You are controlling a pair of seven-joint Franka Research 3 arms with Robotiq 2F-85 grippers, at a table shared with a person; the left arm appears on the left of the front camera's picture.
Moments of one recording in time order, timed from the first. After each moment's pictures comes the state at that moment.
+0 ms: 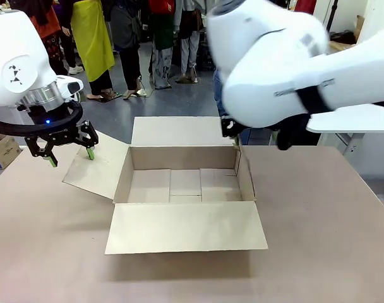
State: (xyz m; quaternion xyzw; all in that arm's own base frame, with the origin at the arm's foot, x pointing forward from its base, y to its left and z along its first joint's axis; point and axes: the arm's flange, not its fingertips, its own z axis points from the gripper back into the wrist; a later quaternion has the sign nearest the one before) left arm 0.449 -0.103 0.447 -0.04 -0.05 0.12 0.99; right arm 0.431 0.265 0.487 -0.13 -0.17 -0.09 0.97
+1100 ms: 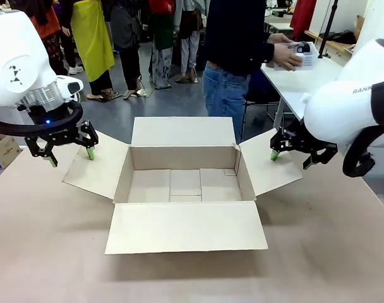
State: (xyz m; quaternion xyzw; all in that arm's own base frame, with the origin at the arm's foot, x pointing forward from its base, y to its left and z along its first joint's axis) left arm 0.449 -0.103 0.447 -0.04 -0.05 0.12 0.99; right arm 0.423 0.104 0.421 0.11 -0.16 -0.12 0.97
